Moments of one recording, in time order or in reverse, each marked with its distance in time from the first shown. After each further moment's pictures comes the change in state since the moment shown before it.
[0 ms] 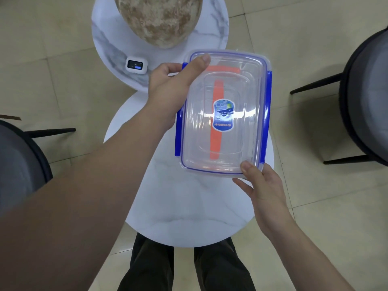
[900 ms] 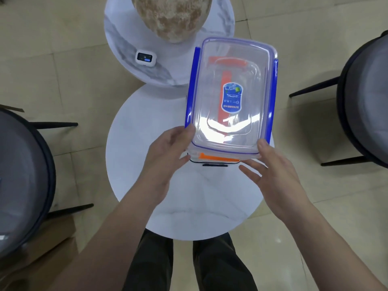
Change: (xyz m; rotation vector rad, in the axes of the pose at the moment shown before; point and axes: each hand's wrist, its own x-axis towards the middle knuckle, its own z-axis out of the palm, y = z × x) left_hand -0.116 -0.077 -0.061 -0.031 -0.124 -0.192; right_hand -0.005 -0.006 -0.011 0.032 -0.082 -0.016
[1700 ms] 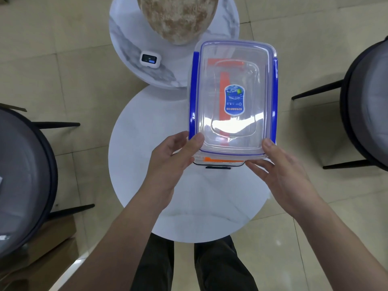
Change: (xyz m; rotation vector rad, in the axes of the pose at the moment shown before) left_hand 0.005 -0.012 -0.005 -0.038 0.029 0.023; right_hand 0.008 -0.011 -0.003 -0.013 -0.082 -0.043
